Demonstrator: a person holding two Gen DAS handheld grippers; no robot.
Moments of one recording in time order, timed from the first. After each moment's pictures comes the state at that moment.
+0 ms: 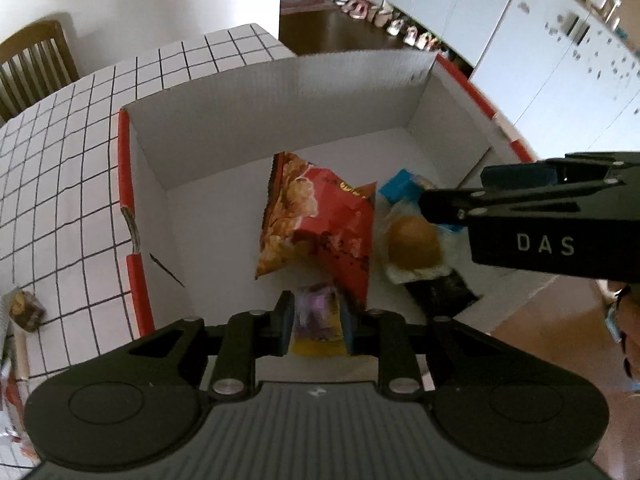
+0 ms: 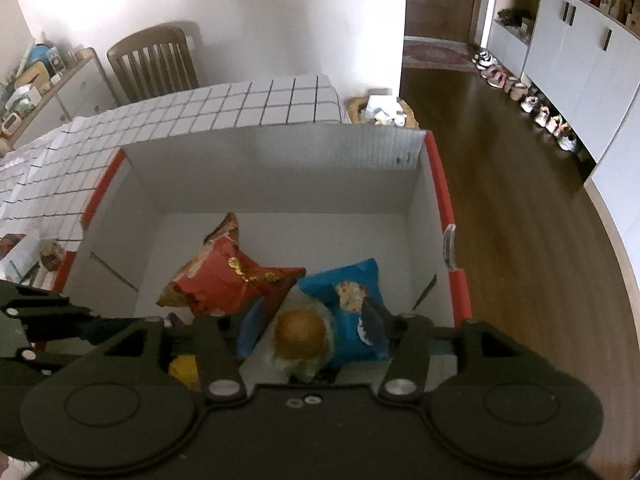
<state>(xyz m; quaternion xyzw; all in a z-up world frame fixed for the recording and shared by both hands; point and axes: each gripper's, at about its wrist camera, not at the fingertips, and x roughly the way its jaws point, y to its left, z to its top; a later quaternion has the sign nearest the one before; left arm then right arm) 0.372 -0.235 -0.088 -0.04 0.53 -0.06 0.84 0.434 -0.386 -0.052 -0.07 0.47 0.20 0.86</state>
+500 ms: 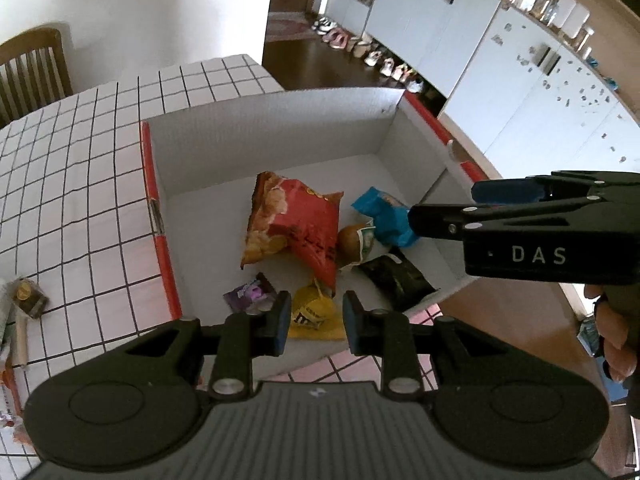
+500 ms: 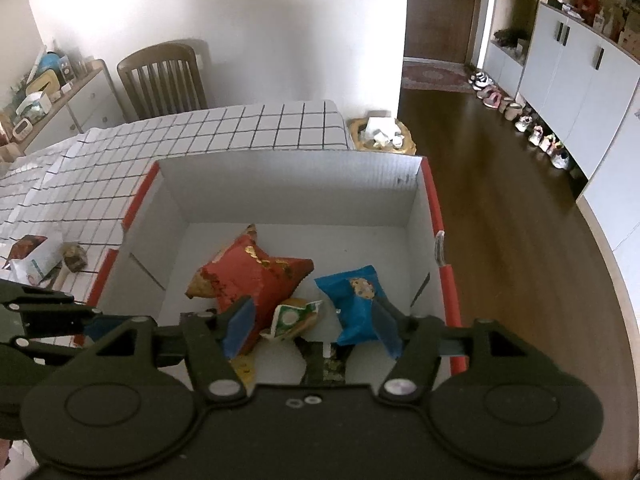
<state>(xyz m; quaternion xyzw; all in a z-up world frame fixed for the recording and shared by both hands) 0.330 -0.218 -0.056 -0.07 0.49 -0.09 0.86 0.400 -0.386 -0.022 -0.07 0.44 0.20 0.87</state>
